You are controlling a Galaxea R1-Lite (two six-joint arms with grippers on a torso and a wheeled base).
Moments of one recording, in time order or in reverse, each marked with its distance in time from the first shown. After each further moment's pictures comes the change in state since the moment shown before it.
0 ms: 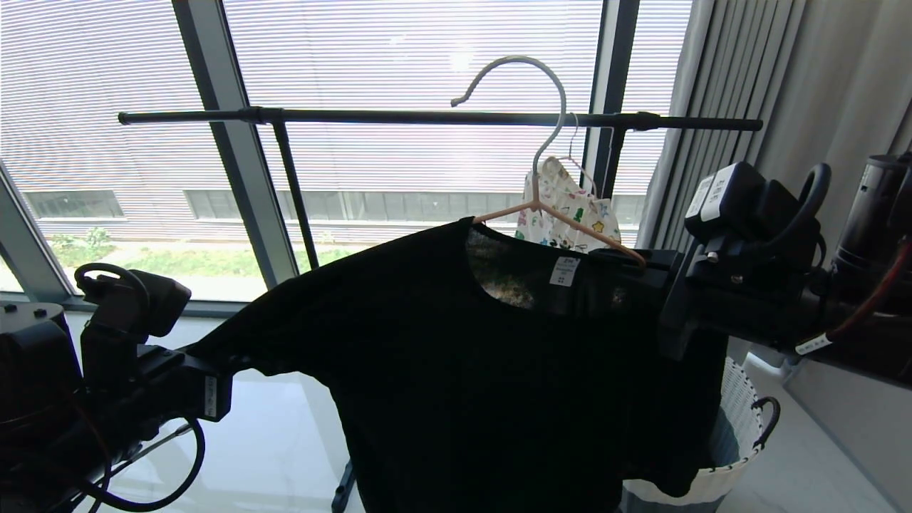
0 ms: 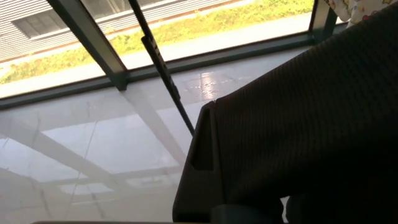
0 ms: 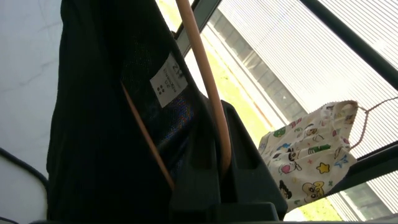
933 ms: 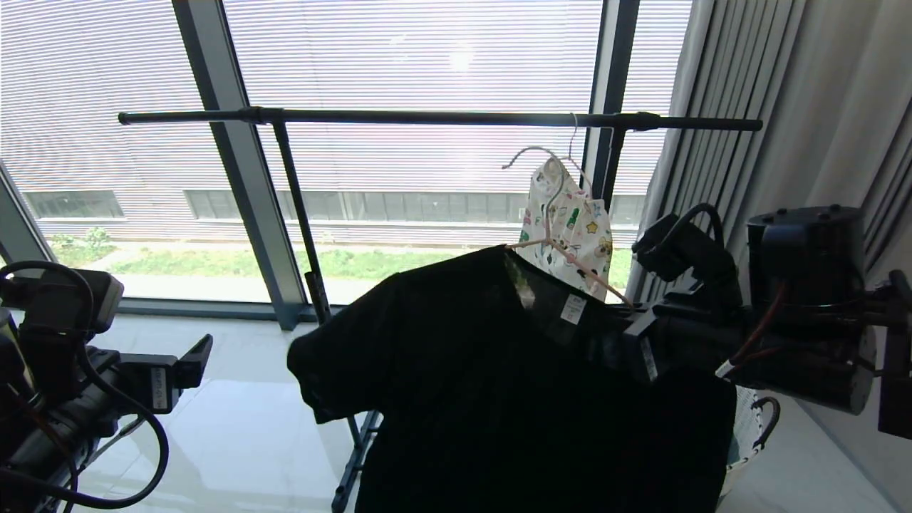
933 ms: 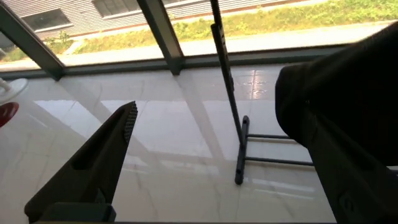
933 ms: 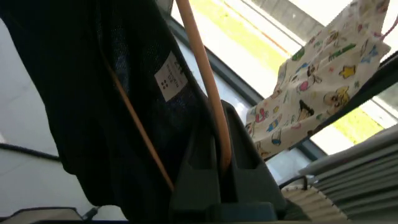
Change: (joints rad) left arm 0.033 -0.072 0.017 -0.003 0.302 0.000; right arm 0.005 0.102 -0.019 0.224 -0.300 0.399
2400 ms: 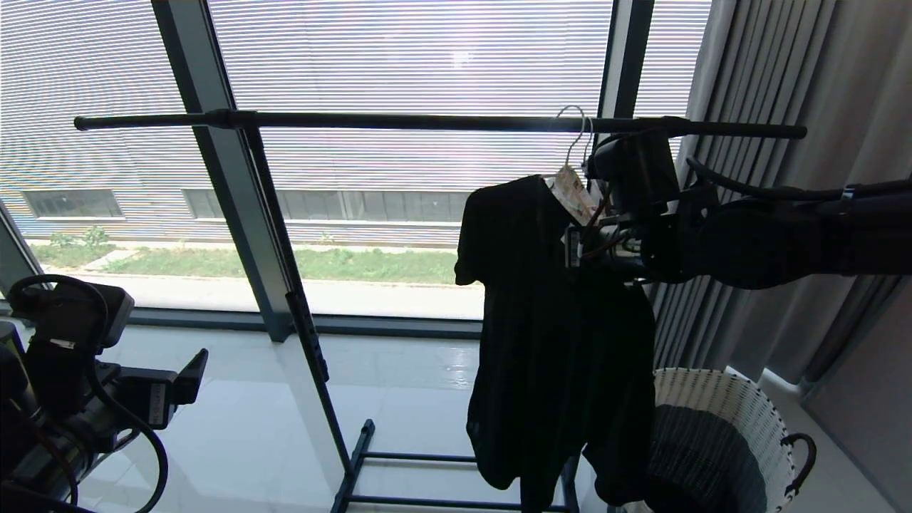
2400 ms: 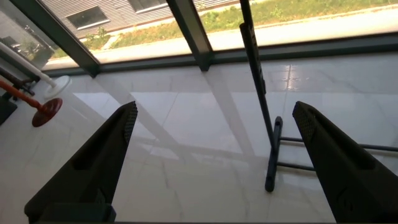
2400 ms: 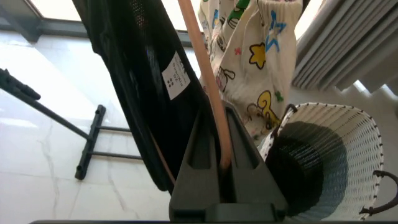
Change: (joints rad) left arm -0.016 -0.010 0.032 0.001 0.045 0.076; right arm -0.021 0.380 -0.734 0.449 -0.444 0.412
